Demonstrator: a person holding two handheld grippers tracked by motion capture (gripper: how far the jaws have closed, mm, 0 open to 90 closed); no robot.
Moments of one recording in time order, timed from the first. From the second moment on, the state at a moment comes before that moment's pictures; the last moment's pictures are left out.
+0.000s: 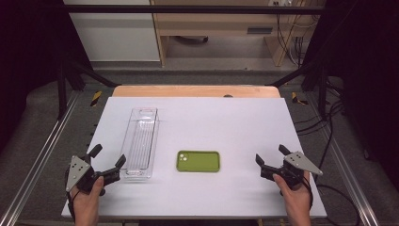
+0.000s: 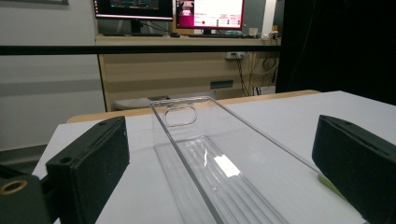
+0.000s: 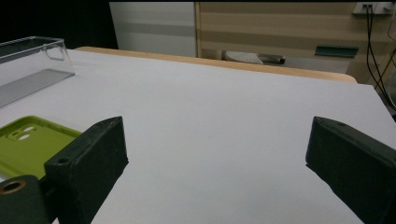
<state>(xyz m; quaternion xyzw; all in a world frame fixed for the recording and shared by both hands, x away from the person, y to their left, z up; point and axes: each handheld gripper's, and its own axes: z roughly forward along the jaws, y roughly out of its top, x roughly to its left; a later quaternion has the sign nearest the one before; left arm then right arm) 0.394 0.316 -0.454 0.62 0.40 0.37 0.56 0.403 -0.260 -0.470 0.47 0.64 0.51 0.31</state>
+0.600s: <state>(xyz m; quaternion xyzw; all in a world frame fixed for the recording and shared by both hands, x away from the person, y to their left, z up) 0.389 0.316 -0.458 0.63 0.39 0.37 0.56 0.401 -0.249 -0.464 0.47 0.67 0.49 0.30</state>
